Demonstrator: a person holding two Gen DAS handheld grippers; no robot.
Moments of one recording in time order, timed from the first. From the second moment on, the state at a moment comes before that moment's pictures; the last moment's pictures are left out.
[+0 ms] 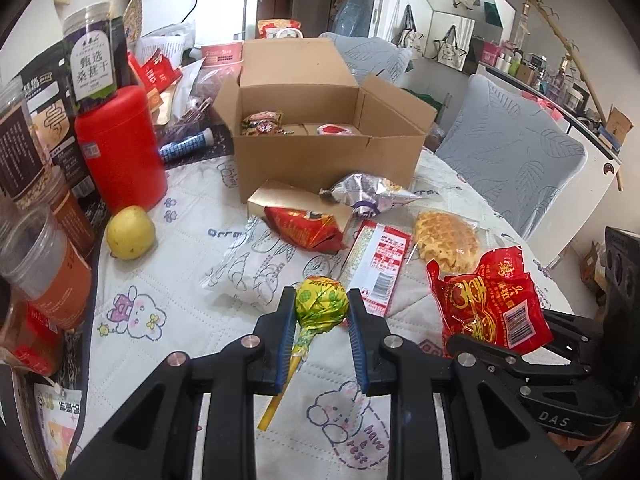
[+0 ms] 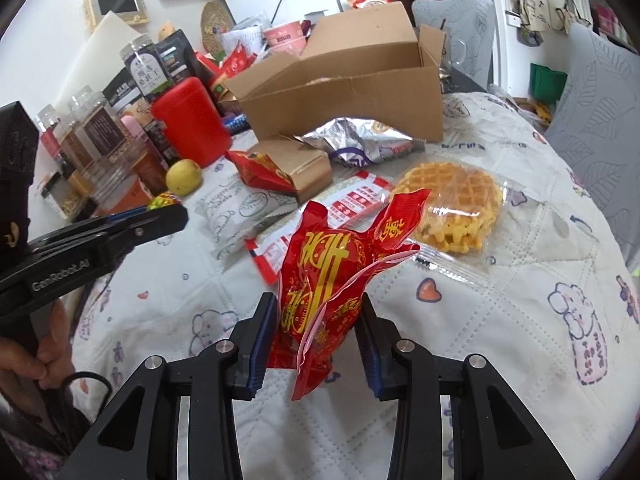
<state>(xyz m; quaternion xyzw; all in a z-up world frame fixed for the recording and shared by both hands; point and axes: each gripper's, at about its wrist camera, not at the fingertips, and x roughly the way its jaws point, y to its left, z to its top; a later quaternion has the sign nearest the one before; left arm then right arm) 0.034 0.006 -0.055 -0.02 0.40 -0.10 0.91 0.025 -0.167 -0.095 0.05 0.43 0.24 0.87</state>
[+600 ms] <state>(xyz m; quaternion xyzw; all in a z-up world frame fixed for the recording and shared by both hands) 0.060 -0.022 0.010 0.02 0.32 -0.13 0.94 0.037 -0.164 -0.011 0.02 0.34 0.27 0.90</state>
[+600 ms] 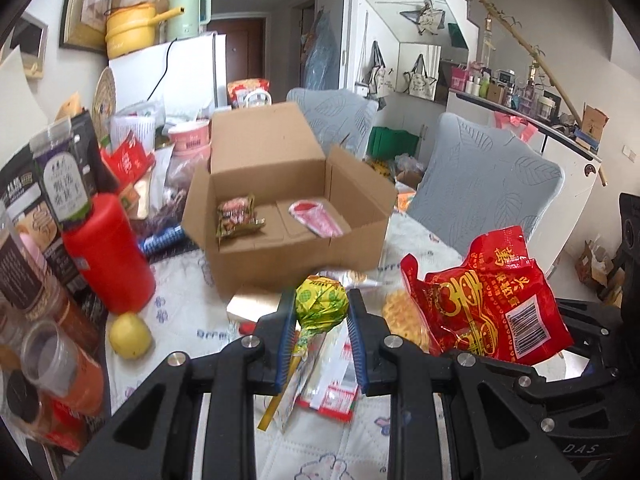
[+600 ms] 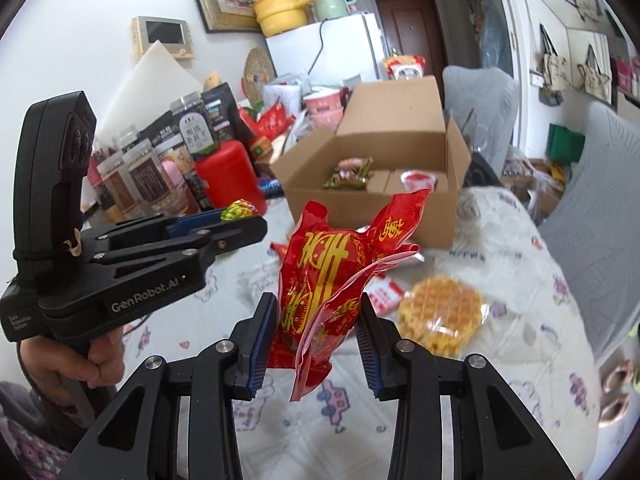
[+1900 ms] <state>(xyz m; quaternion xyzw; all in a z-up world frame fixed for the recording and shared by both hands) 0.301 -0.004 0.016 0.03 0.32 -0.09 0.94 0.276 -0.137 0.007 -0.04 0.33 0.24 0.91</state>
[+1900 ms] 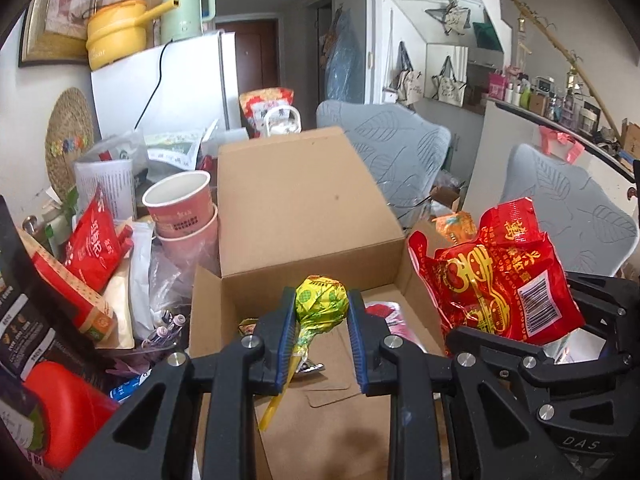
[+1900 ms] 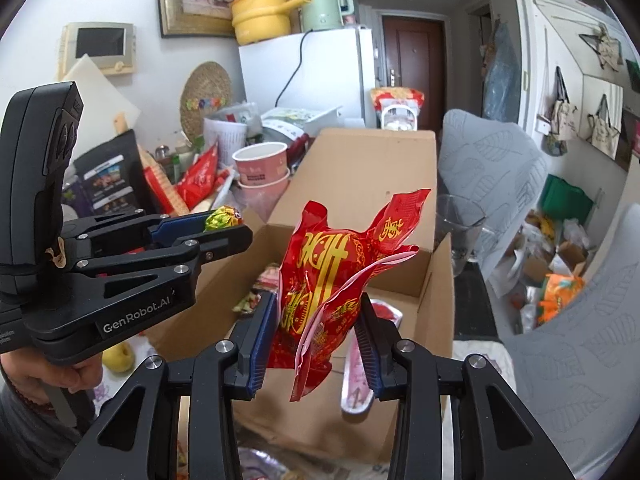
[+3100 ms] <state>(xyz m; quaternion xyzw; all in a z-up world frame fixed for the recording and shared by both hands) 0.374 -0.019 -0.085 0.07 0.51 -0.02 0.86 0.348 -0.106 -0.074 -0.12 0.47 0.18 0.85</state>
